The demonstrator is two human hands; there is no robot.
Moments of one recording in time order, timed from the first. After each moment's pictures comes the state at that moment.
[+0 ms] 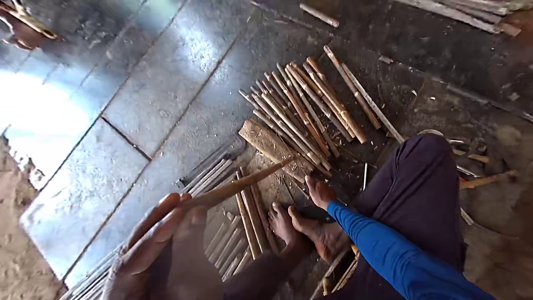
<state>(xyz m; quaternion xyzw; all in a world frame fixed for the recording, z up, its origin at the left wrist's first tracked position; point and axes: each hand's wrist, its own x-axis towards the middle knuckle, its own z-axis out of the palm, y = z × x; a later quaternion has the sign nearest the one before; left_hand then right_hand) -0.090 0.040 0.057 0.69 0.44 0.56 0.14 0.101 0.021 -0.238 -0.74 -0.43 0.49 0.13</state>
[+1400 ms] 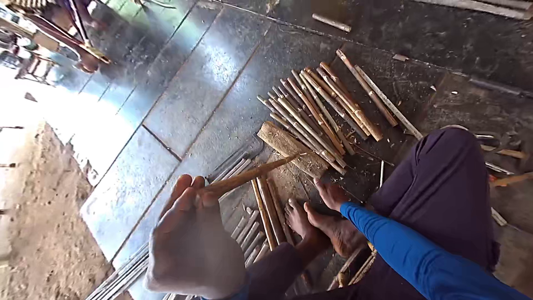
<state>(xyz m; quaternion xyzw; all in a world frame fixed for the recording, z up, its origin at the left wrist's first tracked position) -0.093 0.047 0.055 0.65 0.50 0.57 0.08 0.126 0.015 -0.136 -0.67 -0.49 0.55 0.09</state>
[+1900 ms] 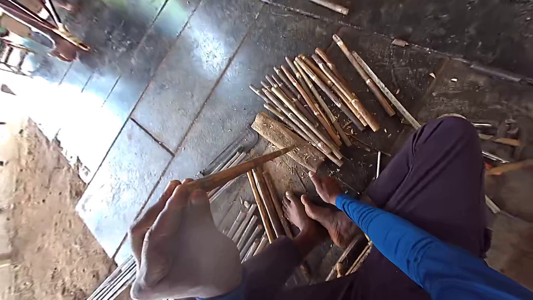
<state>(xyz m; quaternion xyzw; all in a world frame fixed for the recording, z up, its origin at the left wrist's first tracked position) -0.095 0.042 0.058 0.68 0.49 0.55 0.03 0.121 0.018 -0.130 -0.66 -0.43 0.61 0.05</state>
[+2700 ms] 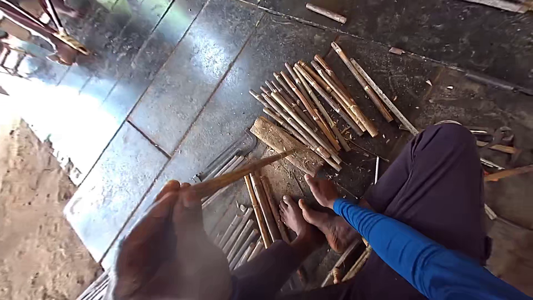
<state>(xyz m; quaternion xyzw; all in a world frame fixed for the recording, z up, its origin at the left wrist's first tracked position) -0.085 0.042 0.066 0.64 0.52 0.56 0.09 0.097 0.022 -0.201 -0.71 -0.50 0.48 0.13</state>
